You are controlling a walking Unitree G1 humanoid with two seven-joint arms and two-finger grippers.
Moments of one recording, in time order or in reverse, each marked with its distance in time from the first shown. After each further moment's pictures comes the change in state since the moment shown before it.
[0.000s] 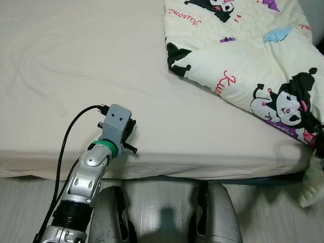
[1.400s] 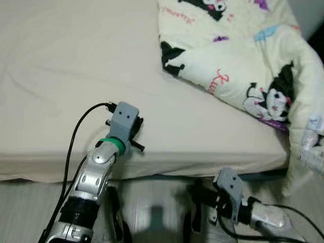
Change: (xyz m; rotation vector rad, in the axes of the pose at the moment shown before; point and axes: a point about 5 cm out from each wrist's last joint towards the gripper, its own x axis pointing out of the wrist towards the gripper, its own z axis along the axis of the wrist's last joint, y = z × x) left arm 0.010 -0.019 0.012 -0.022 -0.047 -0.066; right arm -0.124 0.154 -0.013 -0.126 -0.071 1.190
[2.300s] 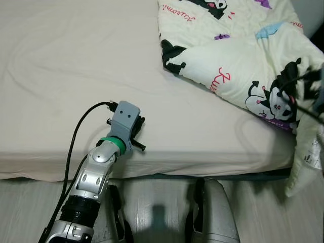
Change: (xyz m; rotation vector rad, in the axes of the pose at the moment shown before) left arm -0.001 0.003 -0.001 0.006 0.006 0.008; right arm -0.030 -0.176 0.116 -0.490 -0.192 -1.090
